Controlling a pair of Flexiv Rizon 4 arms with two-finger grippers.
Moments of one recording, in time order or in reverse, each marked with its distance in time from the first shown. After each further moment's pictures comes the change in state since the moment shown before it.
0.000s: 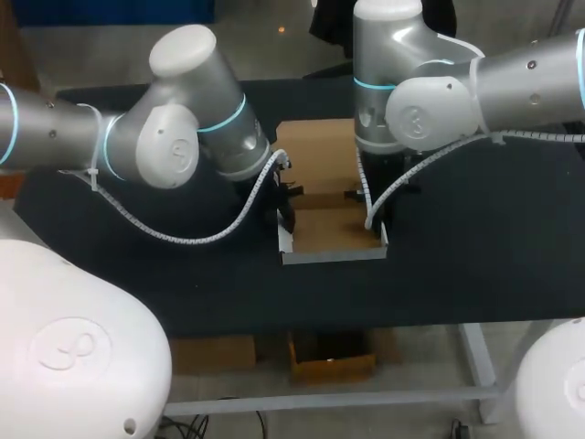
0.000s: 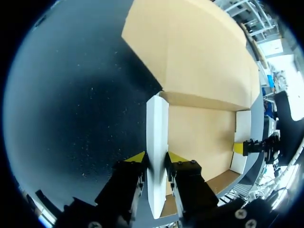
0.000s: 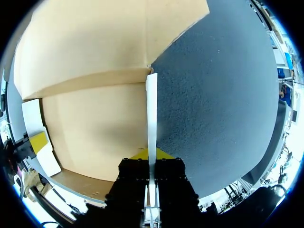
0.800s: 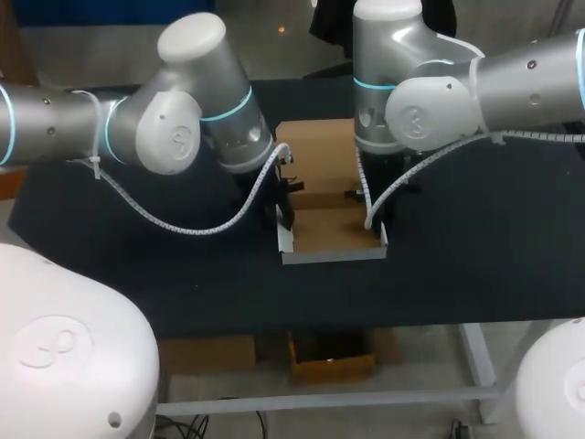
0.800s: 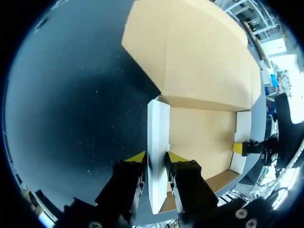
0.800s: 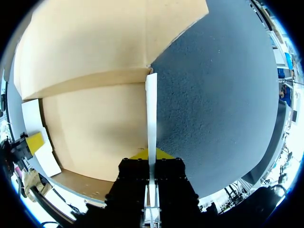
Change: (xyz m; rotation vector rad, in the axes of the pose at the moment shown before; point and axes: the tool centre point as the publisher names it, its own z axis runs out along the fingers) left arm 0.000 -0.001 -0.009 -0.022 -0.037 -0.006; right arm 0.000 0.000 0.000 0.000 0.000 0.000
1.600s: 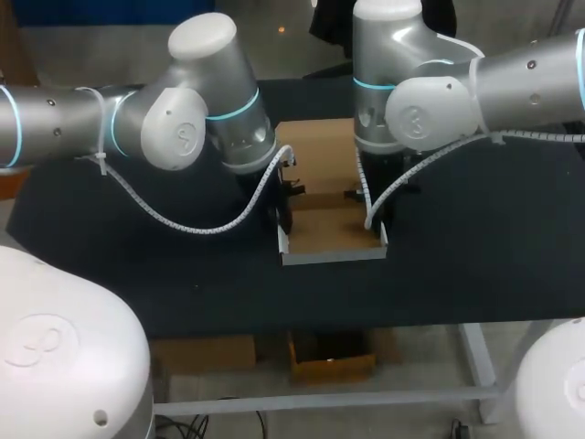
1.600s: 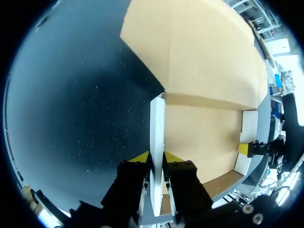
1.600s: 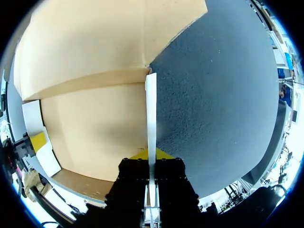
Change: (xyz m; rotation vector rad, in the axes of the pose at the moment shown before) left arm -0.005 0.003 0.008 -0.027 -0.042 -0.012; right arm 0.000 0.000 0.000 0.000 0.000 0.000
